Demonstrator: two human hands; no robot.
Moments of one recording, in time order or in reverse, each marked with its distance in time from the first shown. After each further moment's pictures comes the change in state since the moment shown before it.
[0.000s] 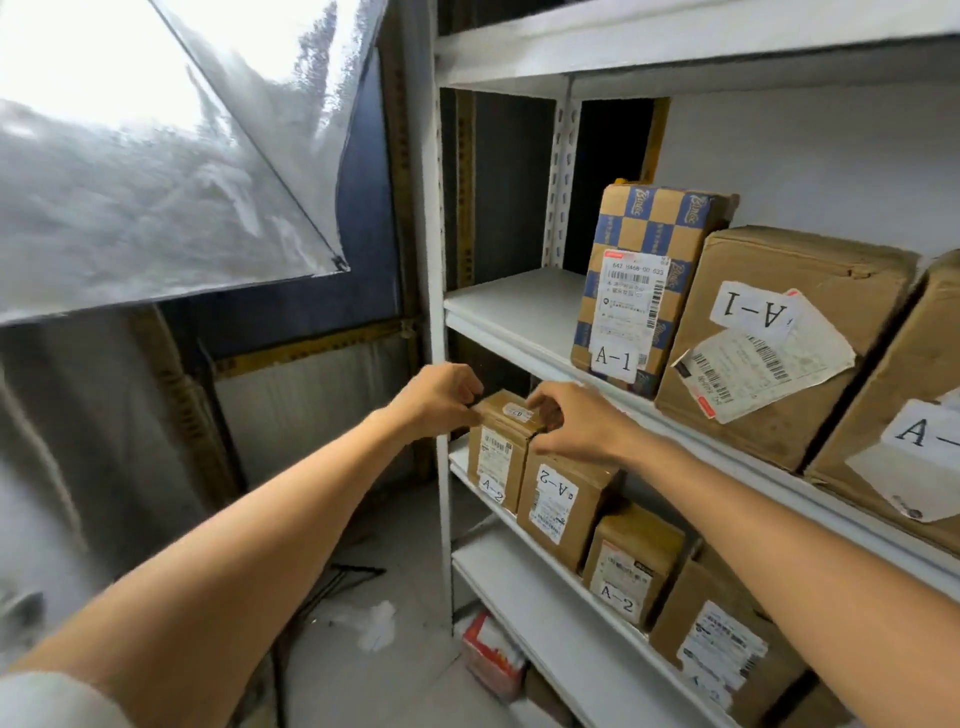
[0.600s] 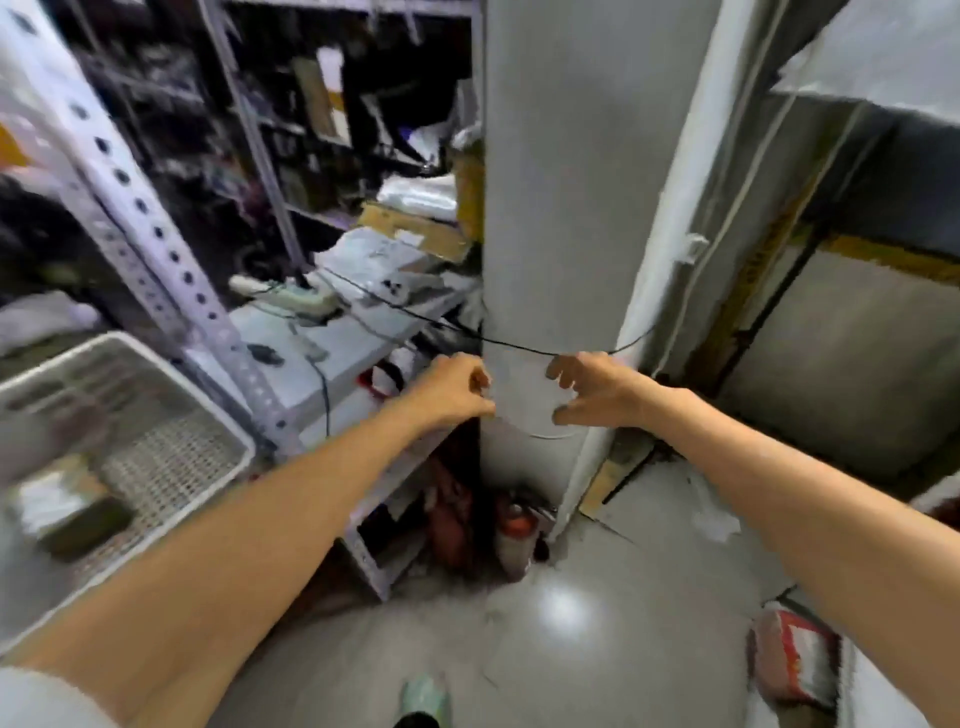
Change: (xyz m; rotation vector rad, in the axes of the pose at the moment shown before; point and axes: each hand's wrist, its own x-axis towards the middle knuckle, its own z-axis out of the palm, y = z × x) left_hand -0.576 -0.010 0.089 -0.019 0.584 -1.197; right_hand -0.242 -0.234 0.245 -0.251 -0.761 -1.113
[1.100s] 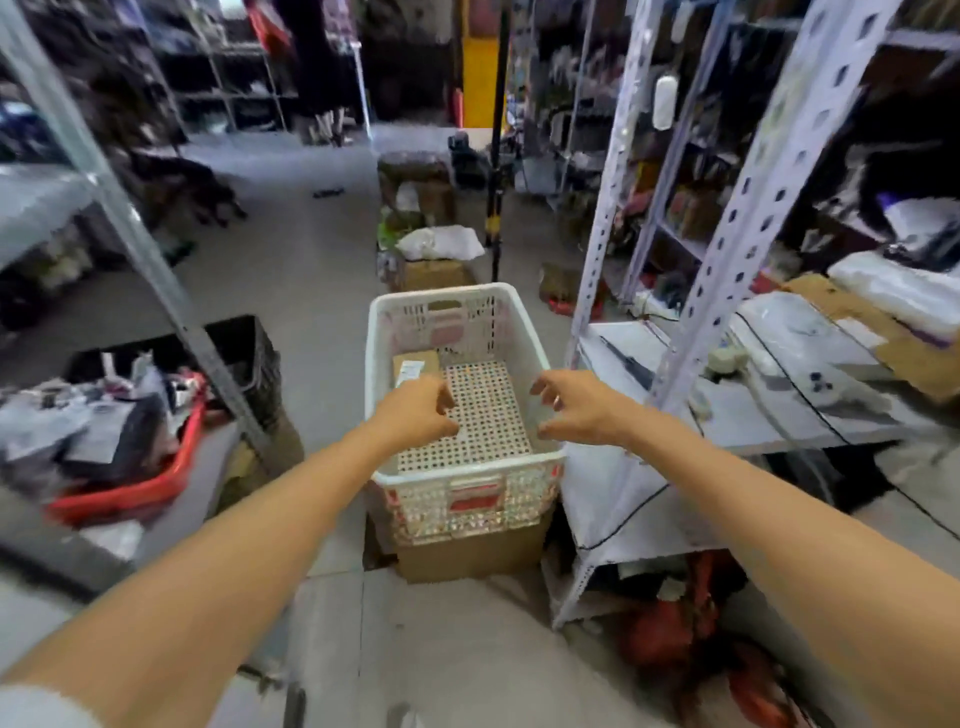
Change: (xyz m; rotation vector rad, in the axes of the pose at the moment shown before) left_hand -0.276 -0.330 -0.157 -0.042 0.398 -0.740; right_hand 0.137 -0.418 0.129 -0.090 -0.310 -0.765
